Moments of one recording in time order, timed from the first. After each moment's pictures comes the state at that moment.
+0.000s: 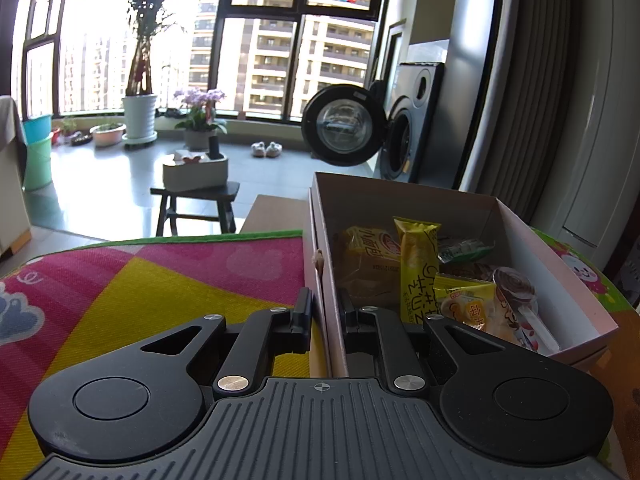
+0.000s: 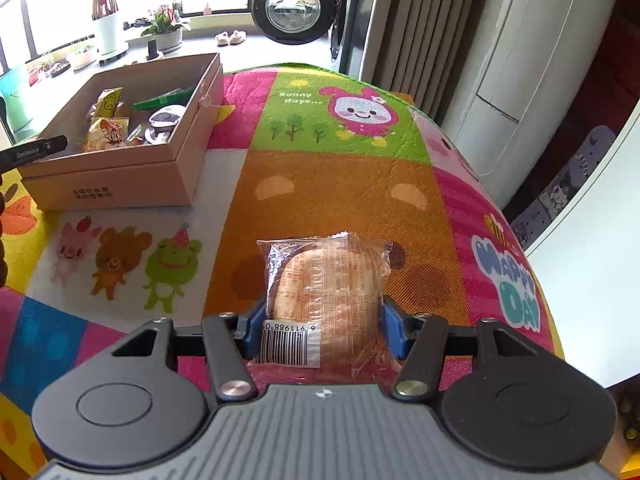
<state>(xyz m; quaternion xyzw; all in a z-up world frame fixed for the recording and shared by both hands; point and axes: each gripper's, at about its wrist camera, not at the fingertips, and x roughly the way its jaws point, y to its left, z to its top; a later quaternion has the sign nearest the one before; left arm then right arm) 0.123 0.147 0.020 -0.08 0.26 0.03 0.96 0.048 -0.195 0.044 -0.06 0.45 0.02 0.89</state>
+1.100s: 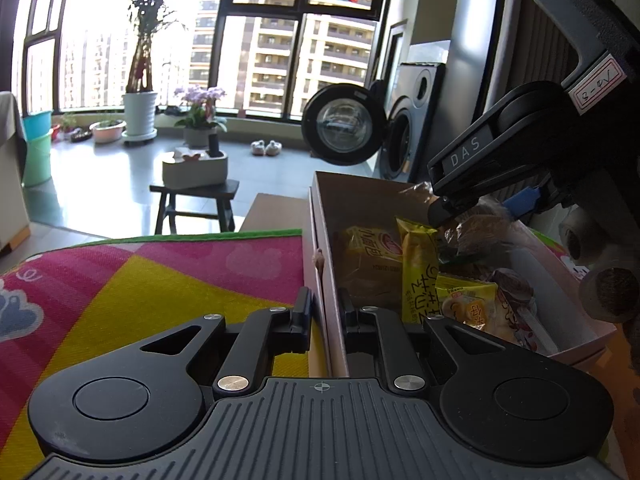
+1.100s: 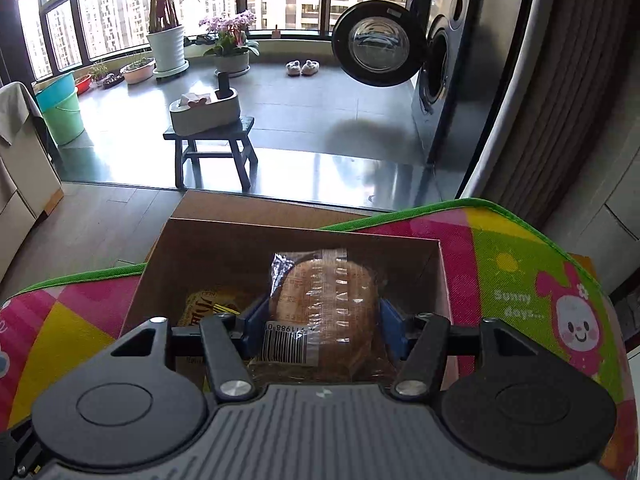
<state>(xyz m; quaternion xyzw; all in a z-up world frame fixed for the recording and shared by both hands) 0.124 0.147 0.019 -0.09 0.26 0.03 0.96 0.261 0.005 0.060 -0.07 0.42 0.11 0.90</state>
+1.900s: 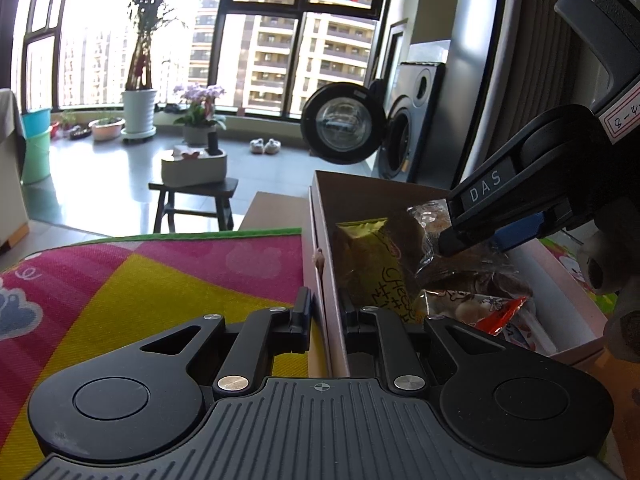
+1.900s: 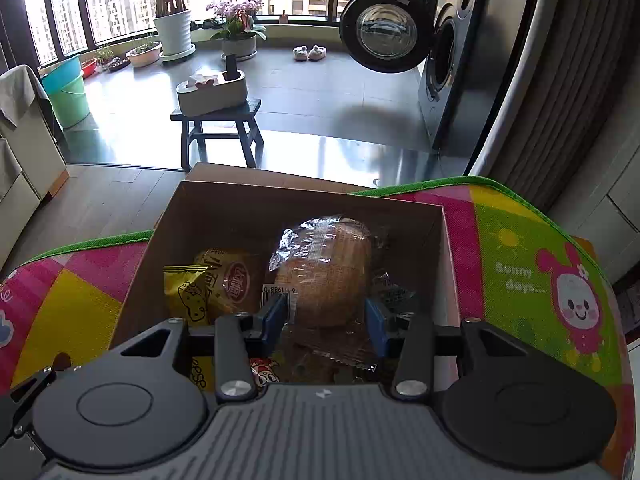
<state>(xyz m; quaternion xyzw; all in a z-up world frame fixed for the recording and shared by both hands) 0.127 0.148 0.018 -0.09 0.26 0.02 0.96 0.243 0.003 0.052 -0.08 0.44 0.12 0.89</state>
